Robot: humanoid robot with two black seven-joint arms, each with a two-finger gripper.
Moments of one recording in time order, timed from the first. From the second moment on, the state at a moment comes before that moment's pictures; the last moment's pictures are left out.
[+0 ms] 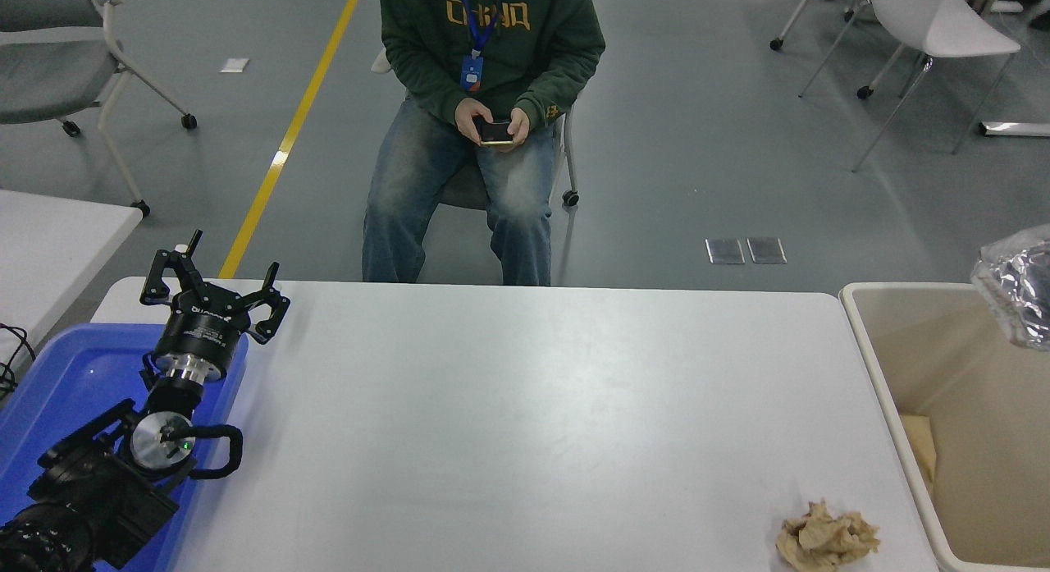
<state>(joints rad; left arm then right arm) -0.55 0.33 -0.83 -0.44 -0.19 -0.66 -0.48 0.99 -0.66 -0.27 0.08 -0.25 0.53 -0.13</state>
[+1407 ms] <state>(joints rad) -0.55 0.33 -0.83 -0.44 -0.19 -0.66 -0.48 0.86 -0.51 -0.23 -0.06 -0.24 0.40 -0.13</state>
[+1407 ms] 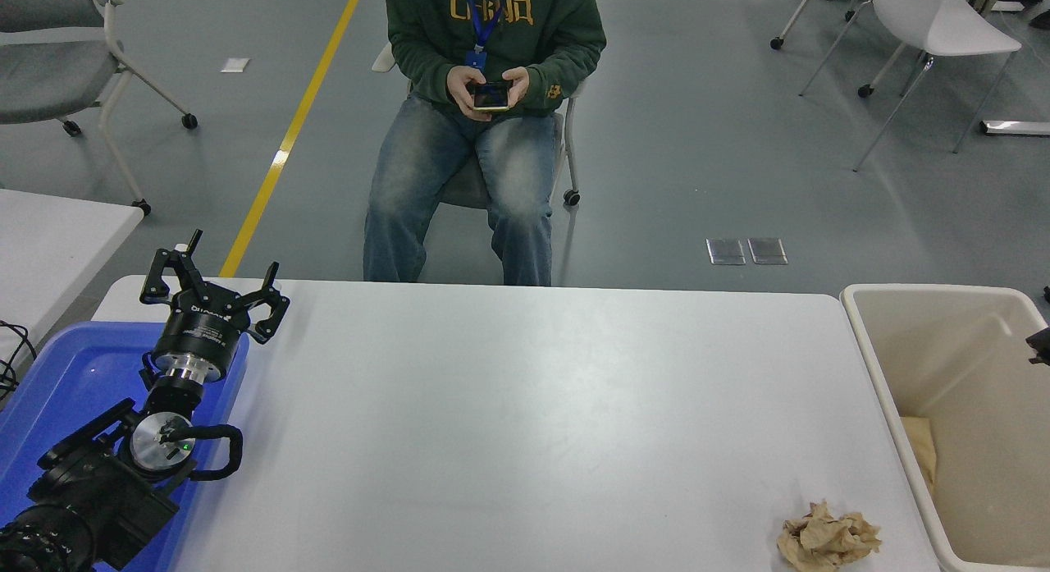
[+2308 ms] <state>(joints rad) -0.55 0.33 -0.83 -0.44 -0.19 -0.66 -0.48 0.86 -0.55 0.38 0.29 -0.19 0.39 -0.12</state>
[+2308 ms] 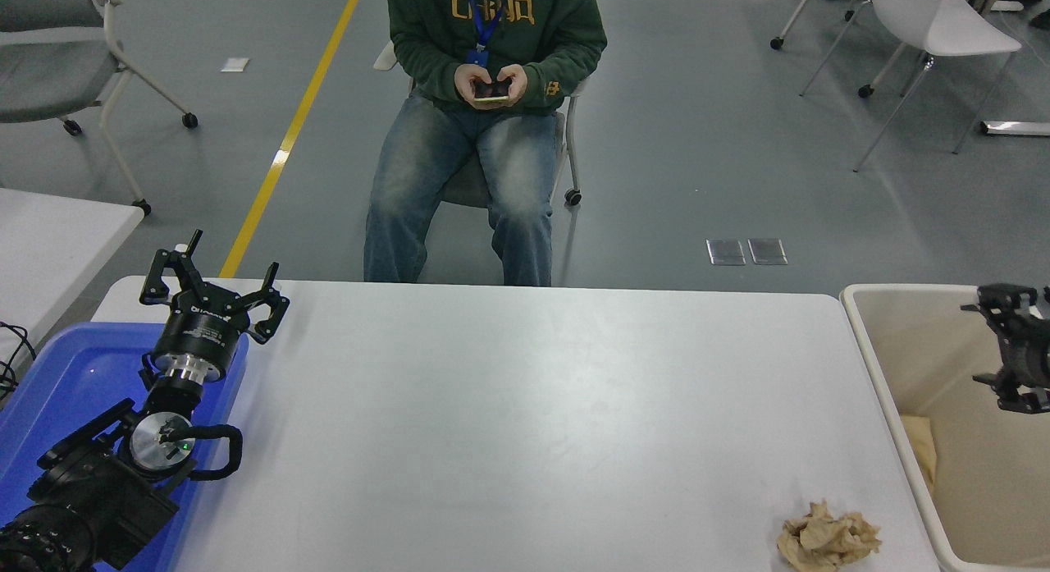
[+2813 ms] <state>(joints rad) -0.55 0.33 -0.83 -0.44 -0.19 -0.66 -0.48 0.79 -0.46 0.58 0.72 -0.18 0.25 -0.08</state>
